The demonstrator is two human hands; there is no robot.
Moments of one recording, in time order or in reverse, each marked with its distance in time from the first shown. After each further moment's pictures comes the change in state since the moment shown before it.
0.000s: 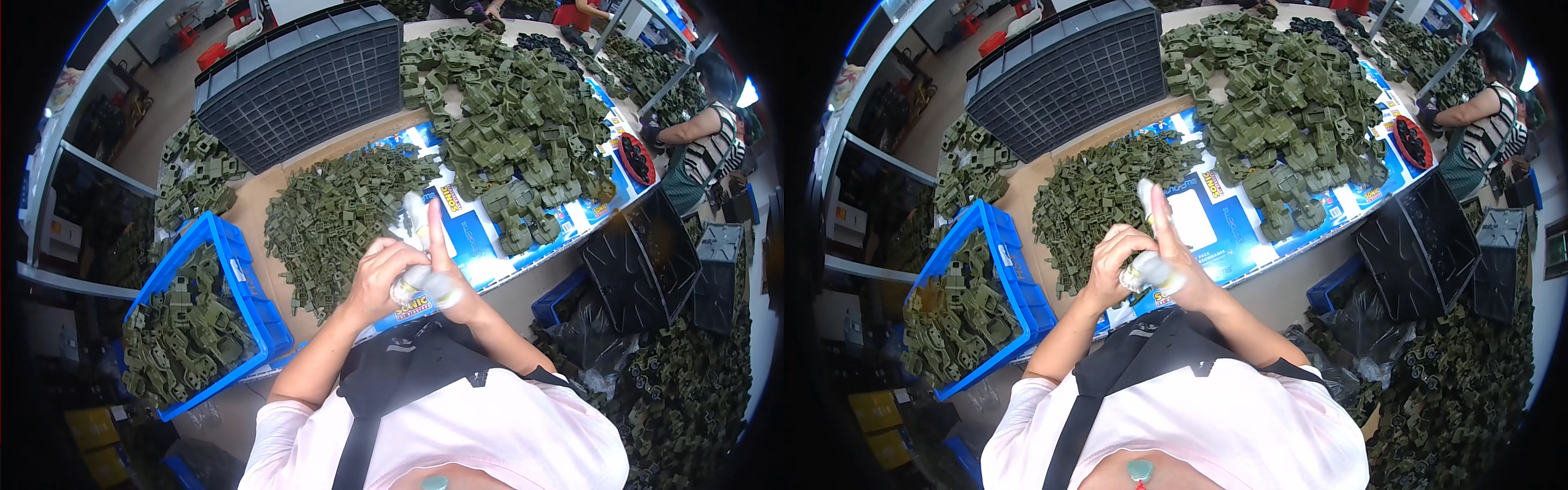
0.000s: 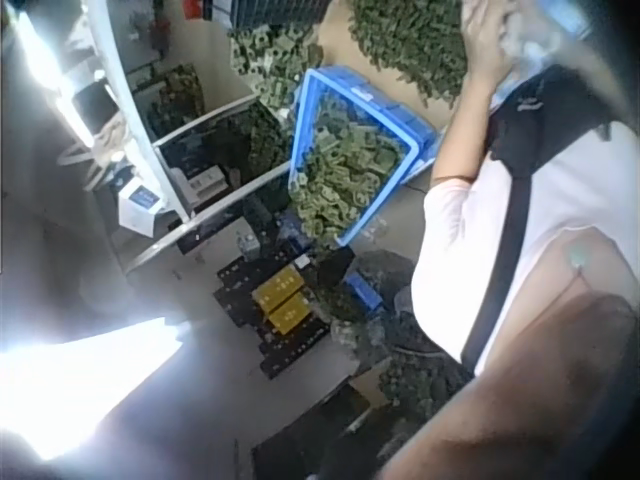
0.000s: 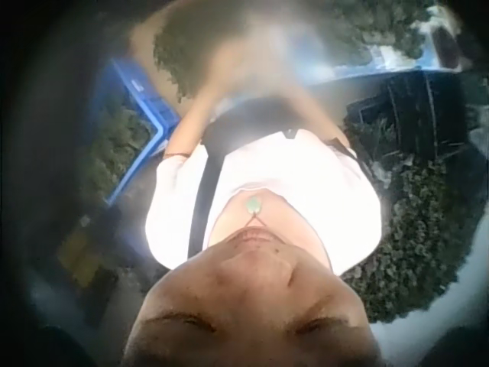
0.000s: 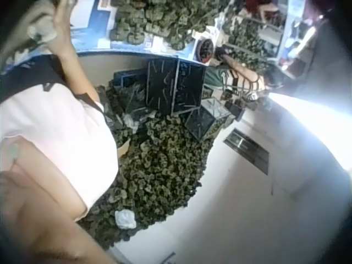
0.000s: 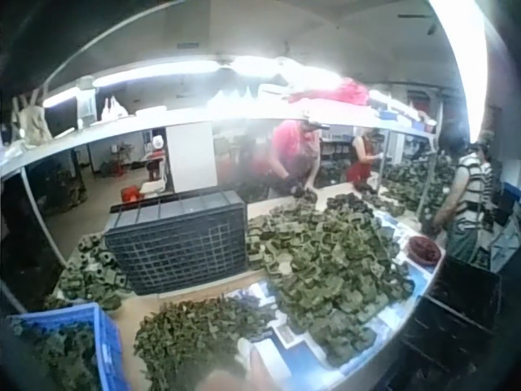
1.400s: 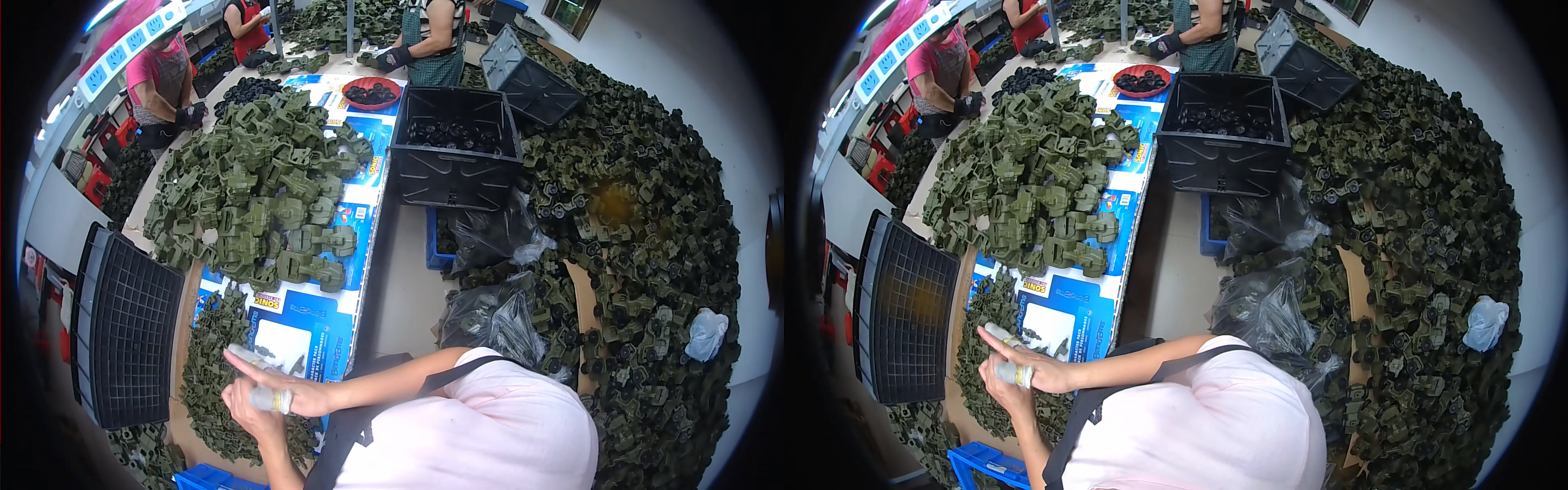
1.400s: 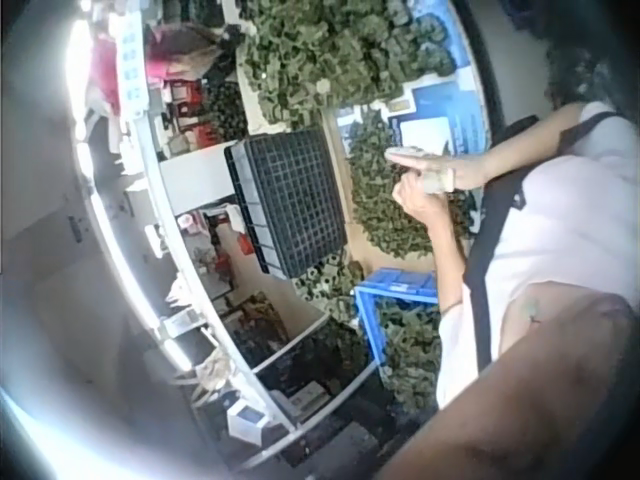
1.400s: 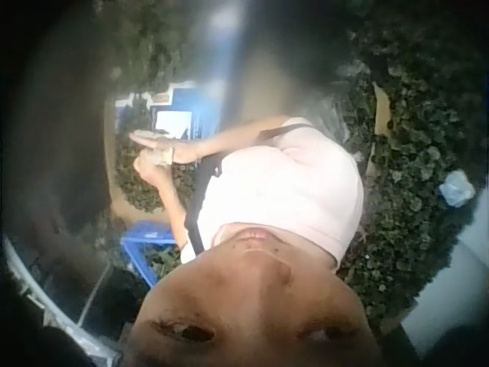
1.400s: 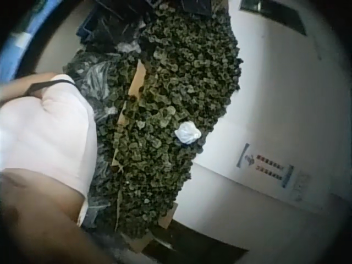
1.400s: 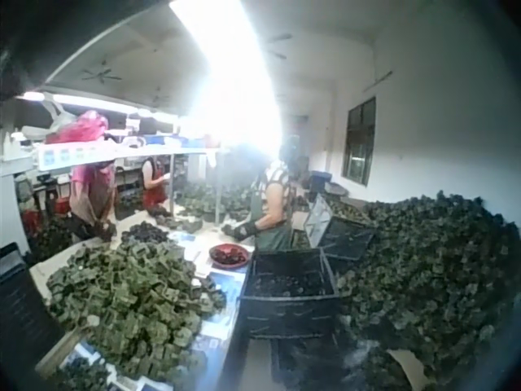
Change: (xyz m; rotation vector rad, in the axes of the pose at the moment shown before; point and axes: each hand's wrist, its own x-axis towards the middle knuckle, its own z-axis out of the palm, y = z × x) left_hand 0.021 -0.001 0.038 0.437 -0.225 0.165; right_hand -0.033 -0.006 -0.002 -0.172 0.267 0.043
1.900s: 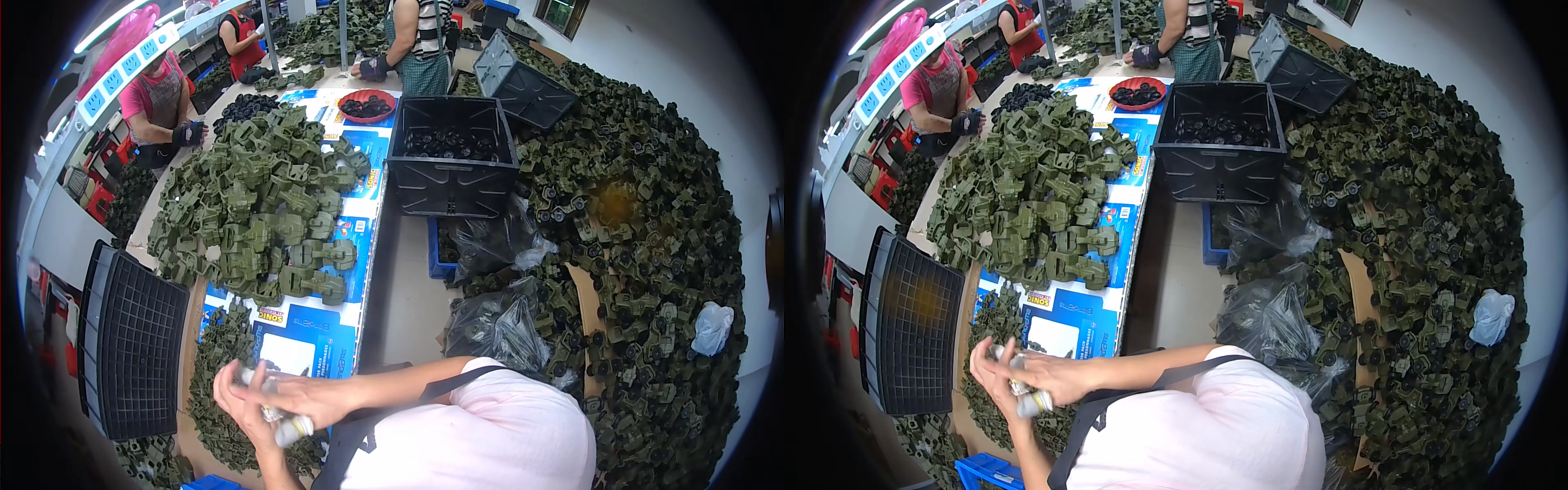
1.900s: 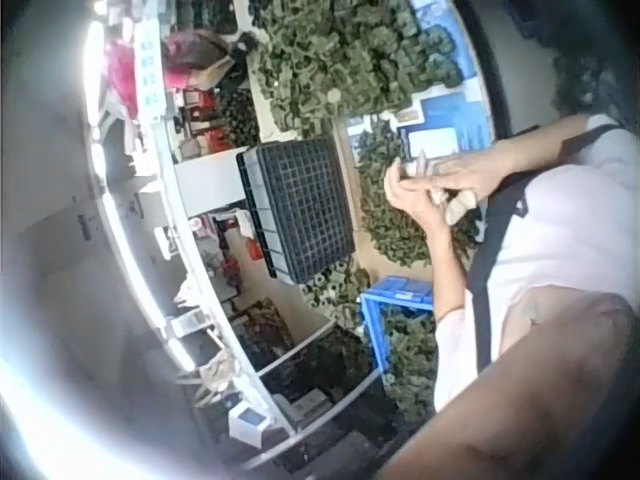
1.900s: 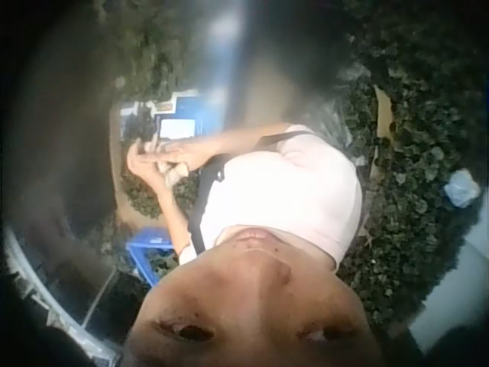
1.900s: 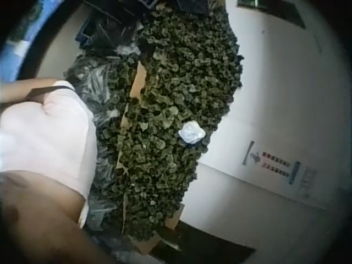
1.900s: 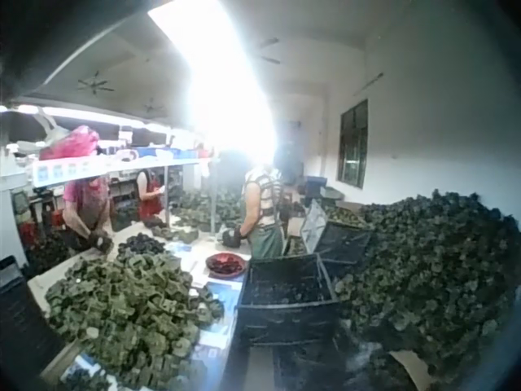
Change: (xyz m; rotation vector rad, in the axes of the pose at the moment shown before) left_hand 0.026 0.012 -0.017 0.015 -0.018 0.101; right_hand -0.006 -0.018 -0.031 -0.287 -0.176 -0.235
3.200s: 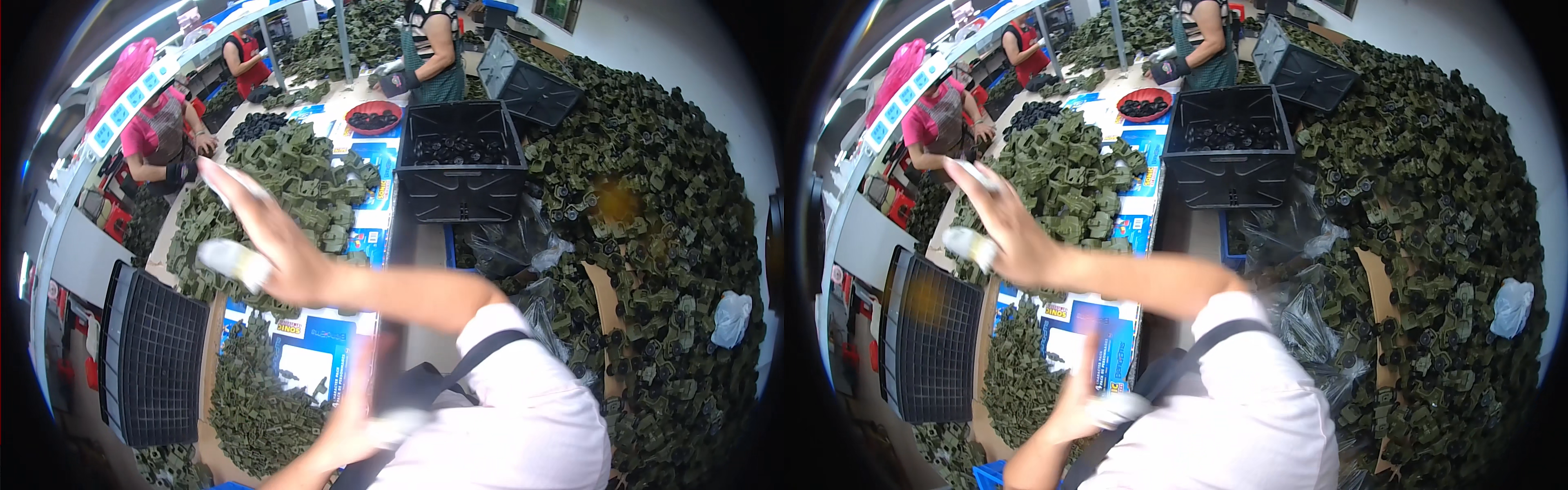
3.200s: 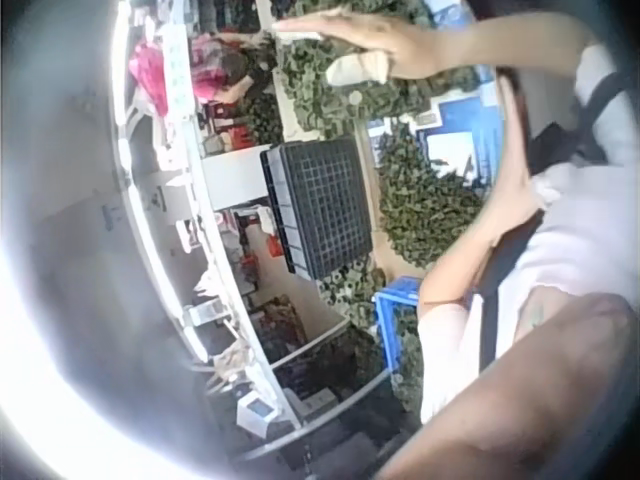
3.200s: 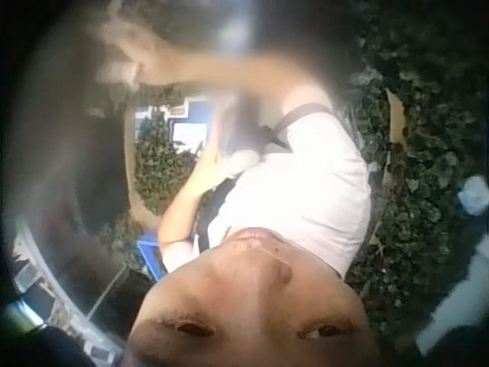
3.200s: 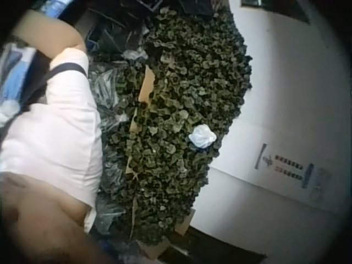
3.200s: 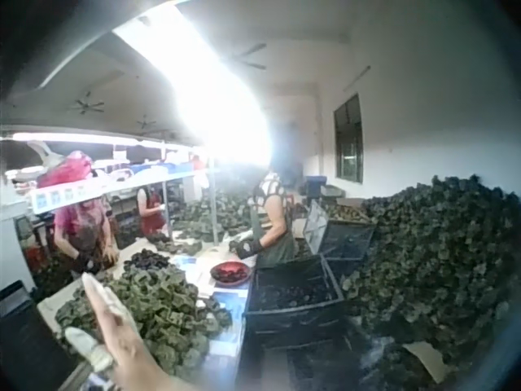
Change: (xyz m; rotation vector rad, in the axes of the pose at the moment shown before) left_hand 0.059 0.118 -0.015 -1.089 -0.682 0.036; right_hand 0.099 -0.034 -0.158 -0.388 0.597 -0.265
